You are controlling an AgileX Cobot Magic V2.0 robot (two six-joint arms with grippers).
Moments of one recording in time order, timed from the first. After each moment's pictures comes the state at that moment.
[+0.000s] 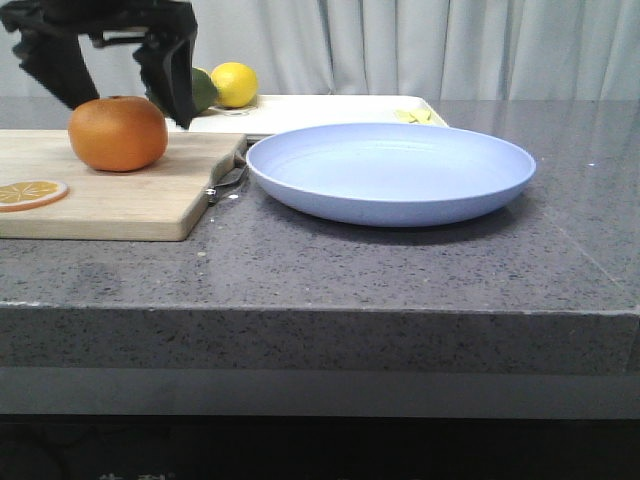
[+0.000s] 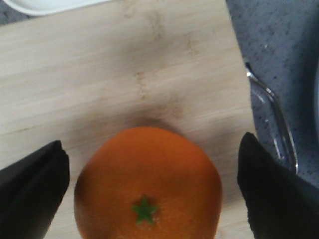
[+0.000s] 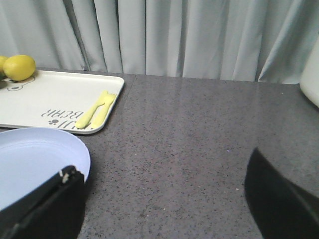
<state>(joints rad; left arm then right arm) -0.36 1.84 -1.66 -0.03 1.03 -0.02 0.00 0.48 -0.58 0.01 0.31 0.00</state>
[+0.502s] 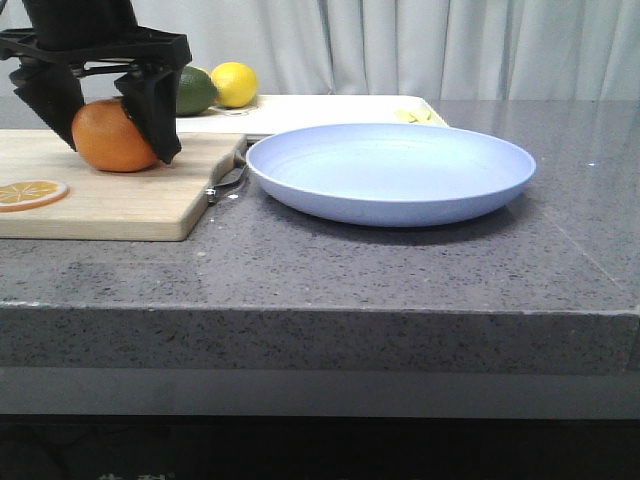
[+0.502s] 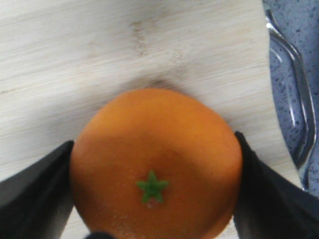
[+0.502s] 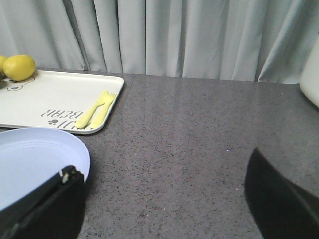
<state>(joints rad) -0.36 1.87 -1.66 -0.03 1.11 -0.02 0.00 0.48 -0.58 0.01 0.31 0.00</state>
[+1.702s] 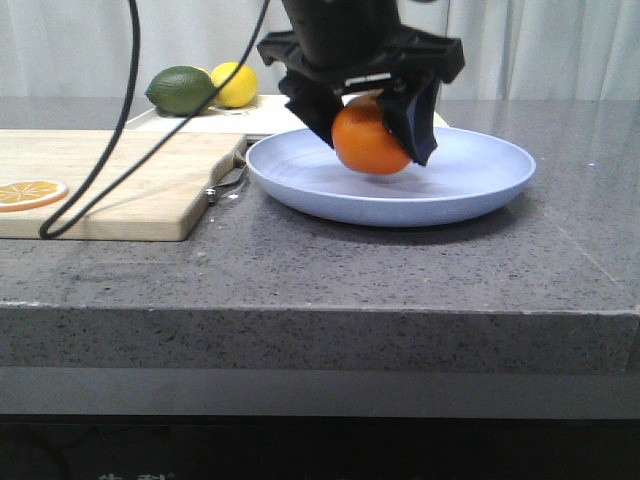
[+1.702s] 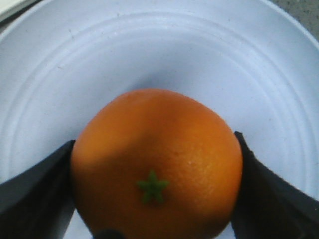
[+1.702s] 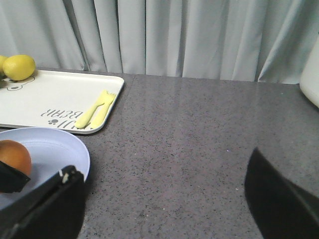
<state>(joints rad) -0.74 2.04 -1.86 -0.04 0.88 -0.02 0.00 0.48 -0.58 0.01 0.31 0.00</state>
